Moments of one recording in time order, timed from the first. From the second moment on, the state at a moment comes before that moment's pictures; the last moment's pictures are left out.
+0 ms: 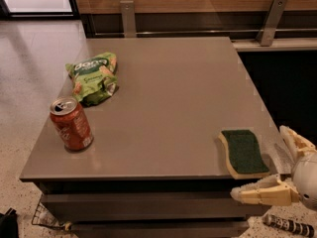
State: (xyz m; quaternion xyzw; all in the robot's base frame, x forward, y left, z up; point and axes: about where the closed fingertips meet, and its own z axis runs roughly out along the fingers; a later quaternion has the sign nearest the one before) arm 0.378 -0.205 0.835 -0.34 0.77 0.15 0.51
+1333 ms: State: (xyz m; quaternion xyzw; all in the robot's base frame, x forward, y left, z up) arm 0.392 -0.201 0.808 -0.33 0.78 0.18 0.50
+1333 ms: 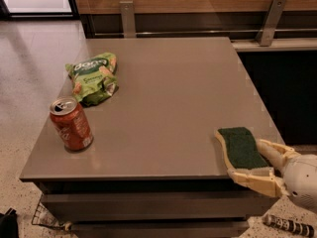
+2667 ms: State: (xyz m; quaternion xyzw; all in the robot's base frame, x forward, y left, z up) arm 0.432 -0.181 0.856 -0.38 0.76 0.17 0.50
